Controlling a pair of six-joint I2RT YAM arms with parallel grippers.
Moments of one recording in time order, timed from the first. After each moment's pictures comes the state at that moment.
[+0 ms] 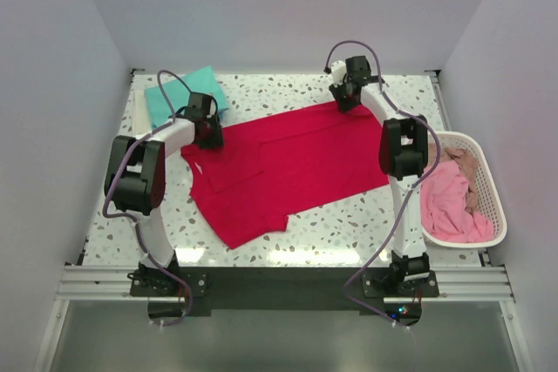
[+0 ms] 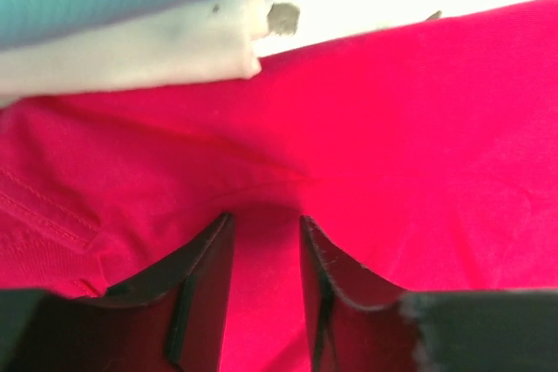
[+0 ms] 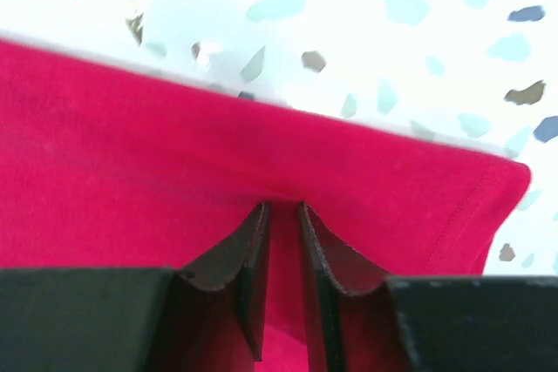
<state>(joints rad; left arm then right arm) -0.17 1.91 1.23 -0.32 -0.02 -0.36 0.16 2.45 2.10 -0.59 -0.09 -0.37</state>
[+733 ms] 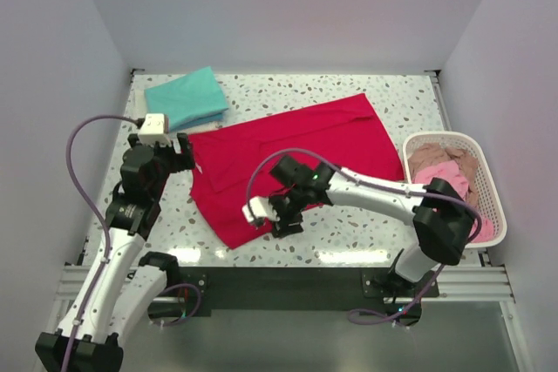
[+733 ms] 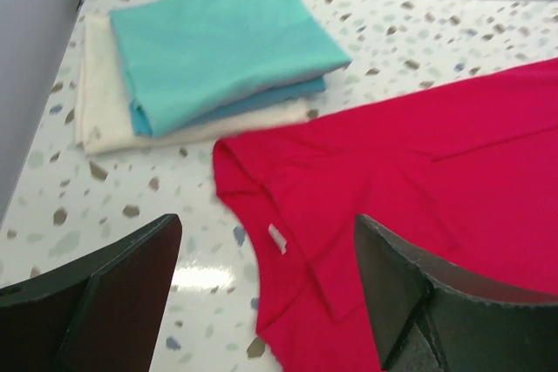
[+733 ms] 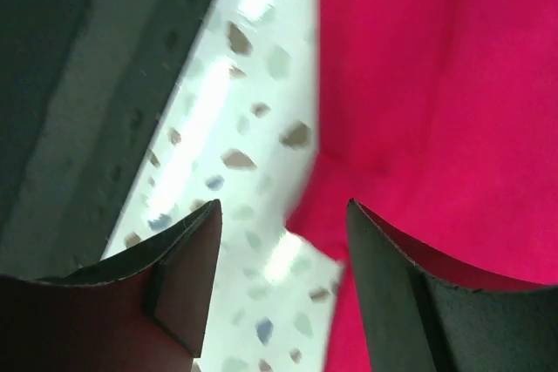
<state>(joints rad) -0.17 0.71 0.69 -0.22 -0.14 -0.10 0.95 1.59 1.12 -0.66 -0.57 -0.92</state>
